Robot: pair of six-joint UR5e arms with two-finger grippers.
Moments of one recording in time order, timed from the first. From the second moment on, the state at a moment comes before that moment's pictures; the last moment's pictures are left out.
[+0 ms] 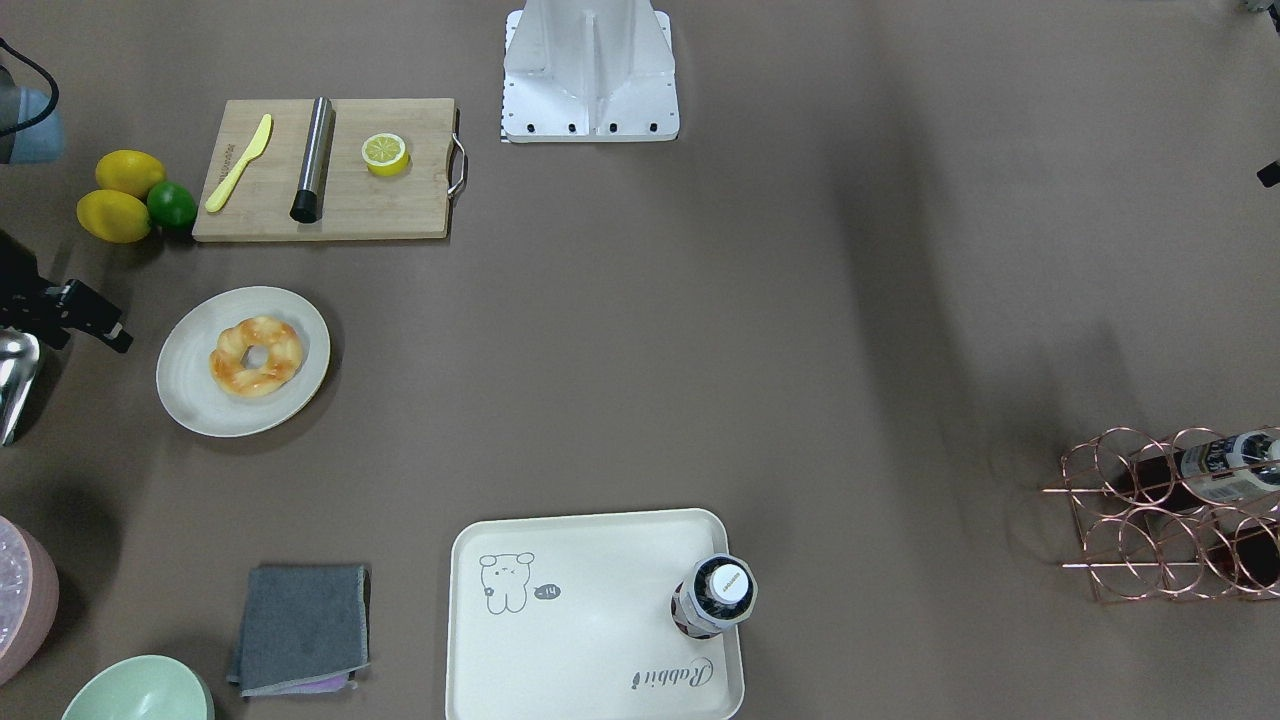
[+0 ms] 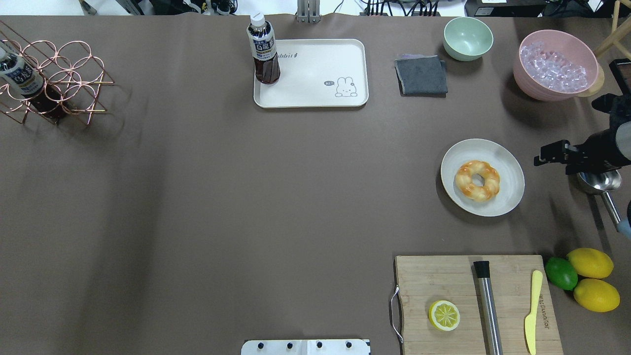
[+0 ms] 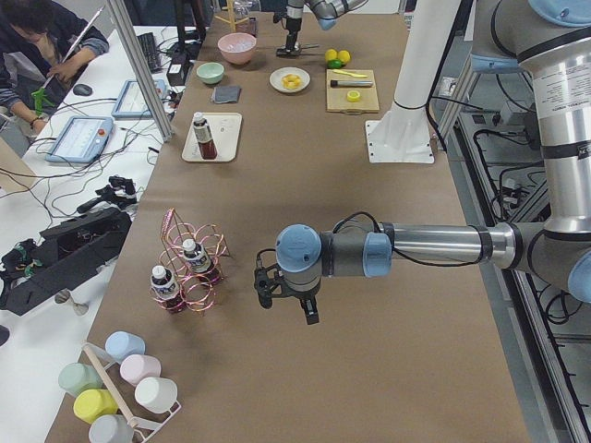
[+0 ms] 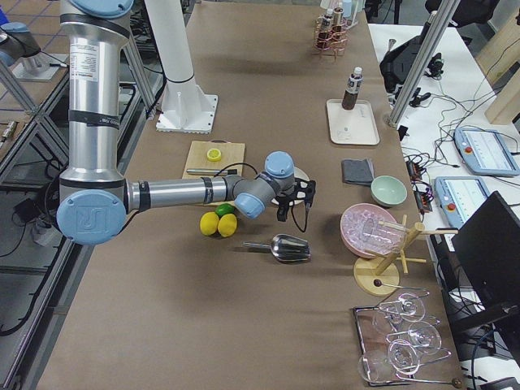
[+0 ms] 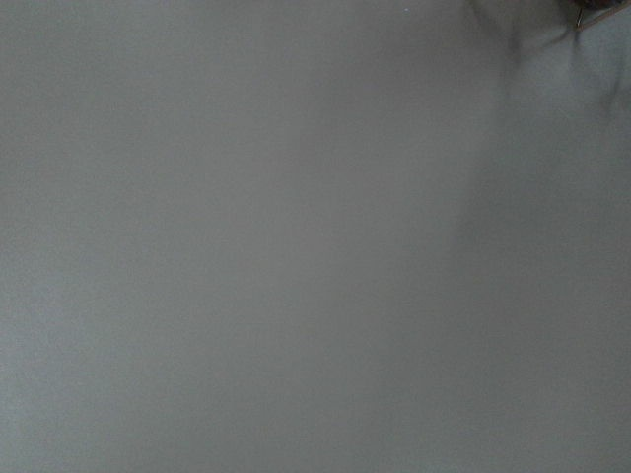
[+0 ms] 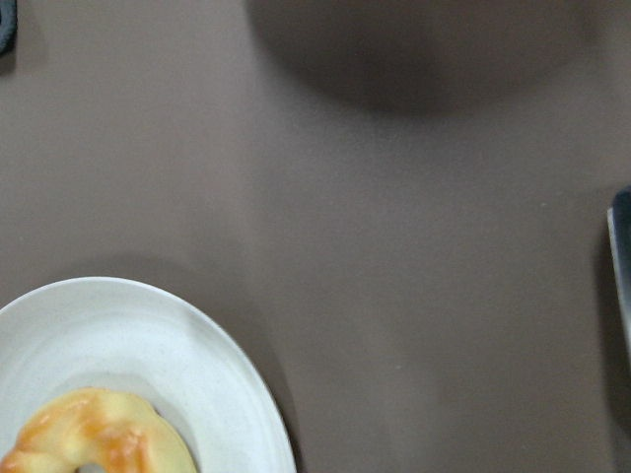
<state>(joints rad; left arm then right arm) -1.56 -1.31 -1.84 -1.51 -2.49 -0.23 1.03 -1.64 1.64 -0.82 2.22 1.08</state>
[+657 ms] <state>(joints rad) -1.55 -1.31 -1.84 -1.51 -2.49 -0.23 0.89 -1.61 1.60 -0.72 2.11 1.24</state>
